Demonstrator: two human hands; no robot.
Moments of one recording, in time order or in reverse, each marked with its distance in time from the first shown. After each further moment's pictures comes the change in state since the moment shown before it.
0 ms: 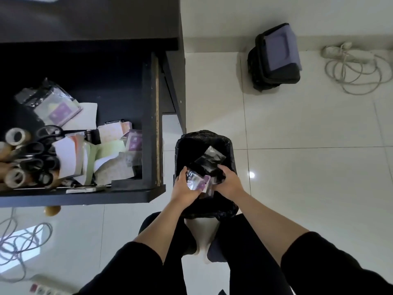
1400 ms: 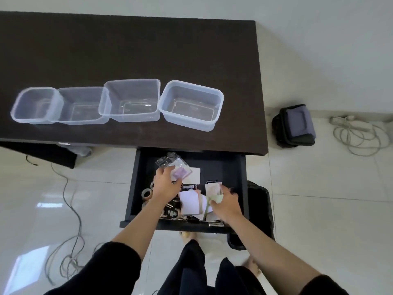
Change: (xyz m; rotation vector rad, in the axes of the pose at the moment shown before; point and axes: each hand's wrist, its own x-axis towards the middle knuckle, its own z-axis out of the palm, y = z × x) left_hand -0.100 0.075 -0.370 0.173 0.365 0.178; right_hand -0.139 -0.310 0.060 -0.079 0.064 0.025
